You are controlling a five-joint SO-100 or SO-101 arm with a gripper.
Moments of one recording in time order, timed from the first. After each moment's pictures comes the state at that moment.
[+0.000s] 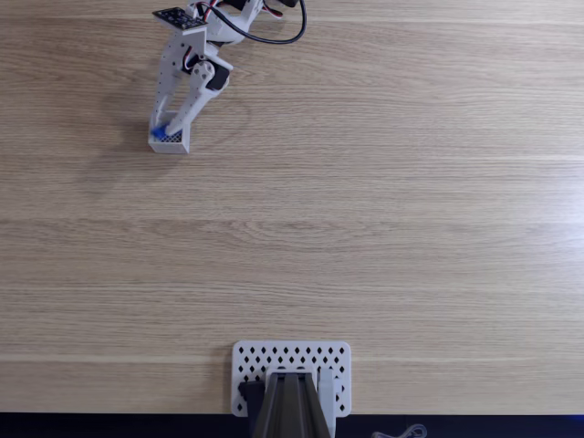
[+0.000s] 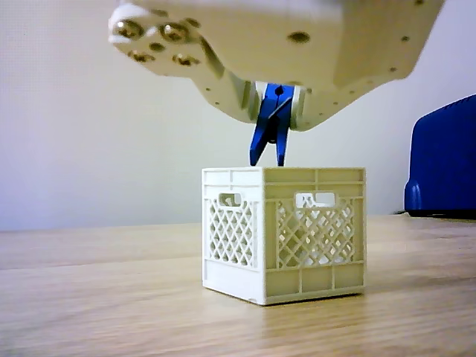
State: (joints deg) arm 30.7 88.6 149.2 -39.5 -86.3
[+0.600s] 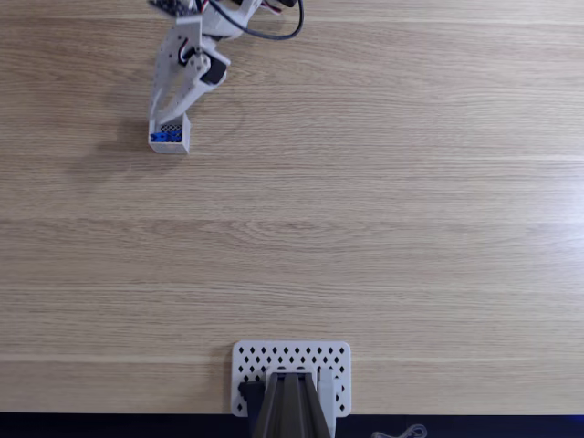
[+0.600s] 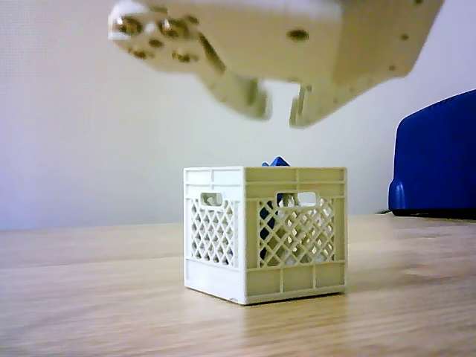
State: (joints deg) arm 31.3 94.8 152.5 -39.5 -80.9
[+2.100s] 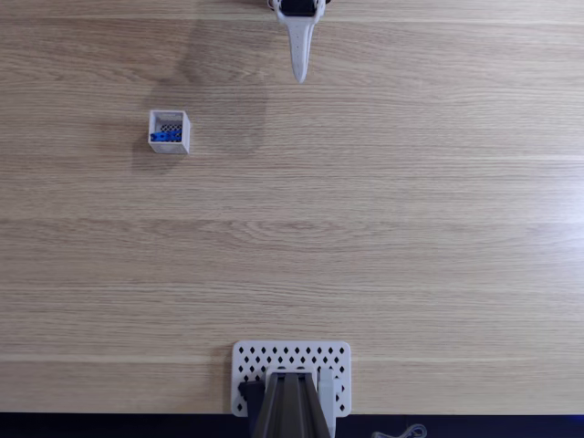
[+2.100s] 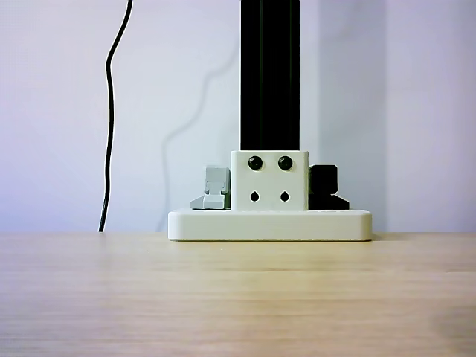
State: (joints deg) arm -1.1 189.8 175.5 45.2 2.4
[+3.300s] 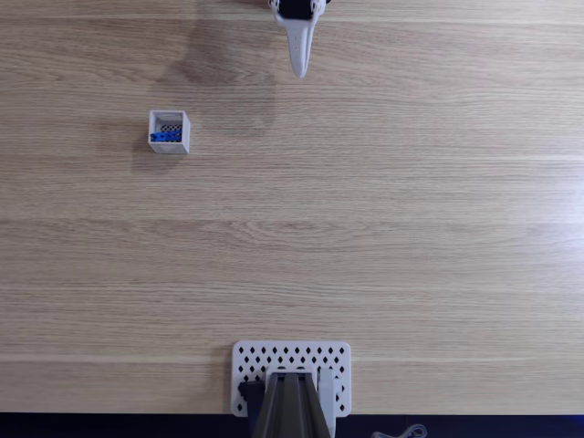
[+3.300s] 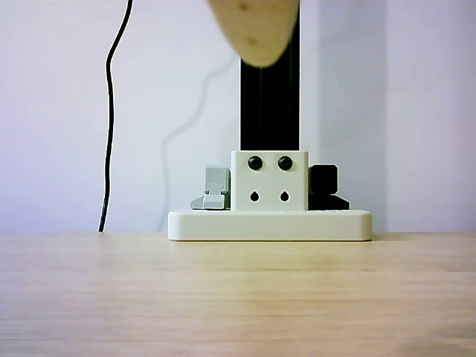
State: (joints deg) arm -1.1 189.8 175.5 52.0 7.7
